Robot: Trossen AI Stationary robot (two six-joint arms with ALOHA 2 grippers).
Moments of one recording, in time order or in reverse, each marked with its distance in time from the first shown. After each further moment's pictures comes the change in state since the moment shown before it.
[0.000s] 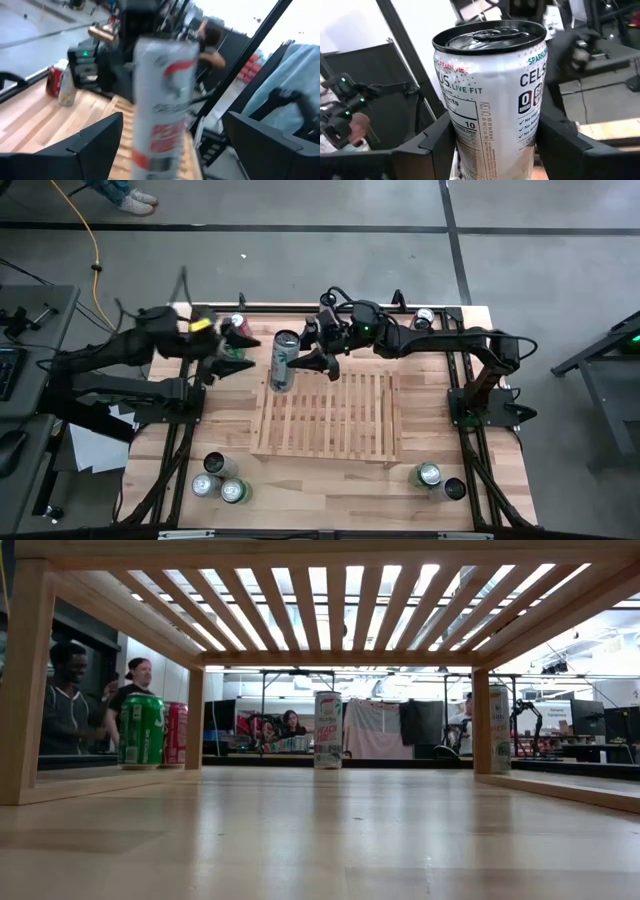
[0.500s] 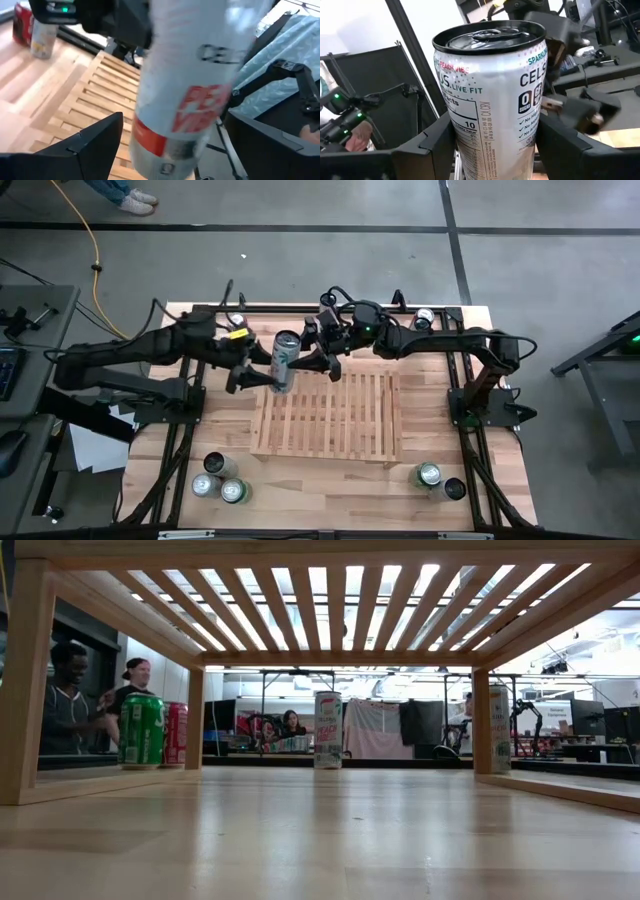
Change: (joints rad) left arm -0.020 0.175 -0.001 0.000 0.118 -0.071; right arm 0.001 0.001 0.000 0.040 -0.018 0.008
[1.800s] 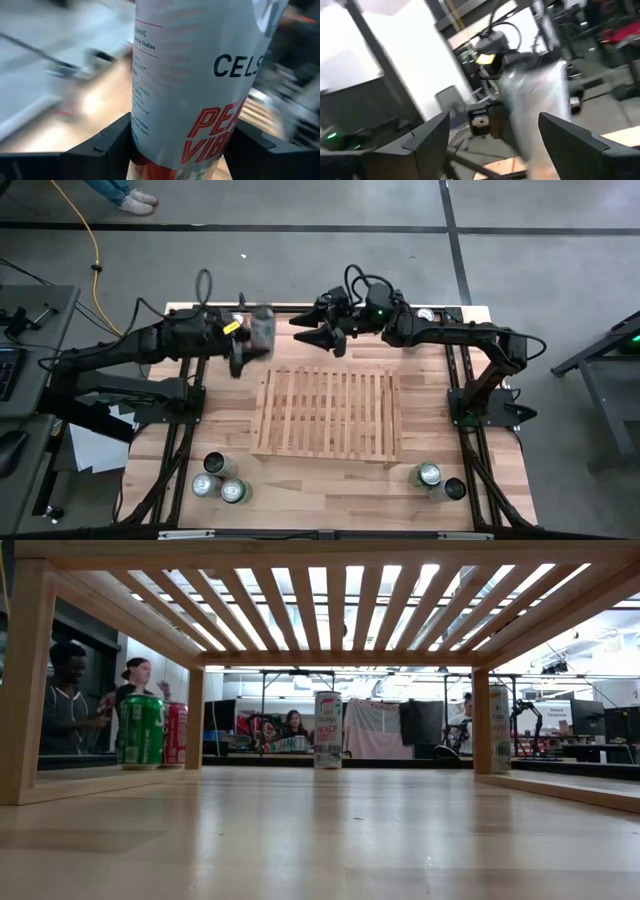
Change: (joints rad) left arm 0.061 -0.107 -0.001 -0.149 -0.448 0.194; right arm -0.068 -0.057 0.002 -0.011 0.096 0.117
